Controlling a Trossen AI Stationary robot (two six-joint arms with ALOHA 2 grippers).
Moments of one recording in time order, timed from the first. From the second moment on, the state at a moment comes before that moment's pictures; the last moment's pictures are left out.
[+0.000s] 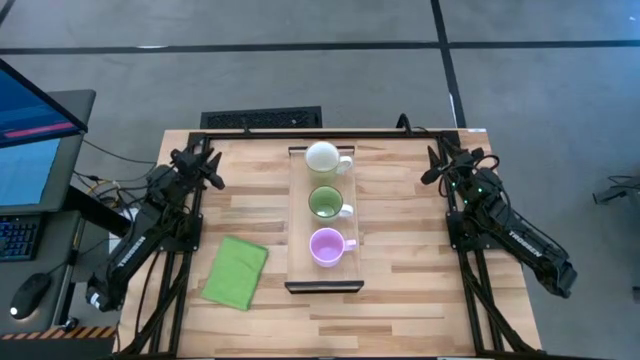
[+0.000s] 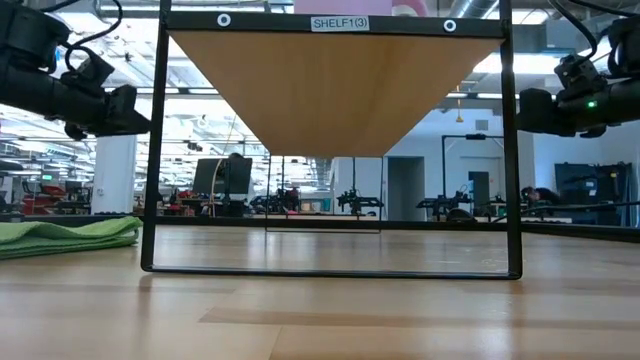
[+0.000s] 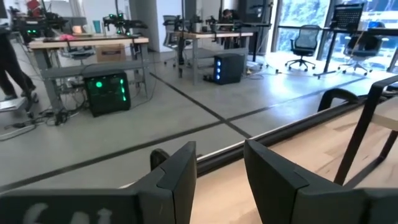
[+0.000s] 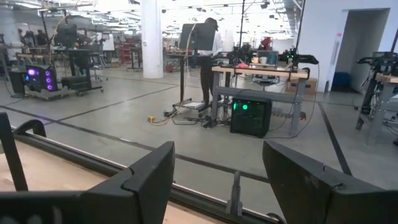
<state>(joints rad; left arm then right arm) 1.02 0.00 0.06 -0.10 0.01 -0.02 -0.78 0.01 0.01 0.04 0.32 -0.10</state>
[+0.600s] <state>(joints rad) 1.02 0.00 0.06 -0.12 0.02 0.00 -0.78 0.01 0.01 0.04 0.32 -0.10</state>
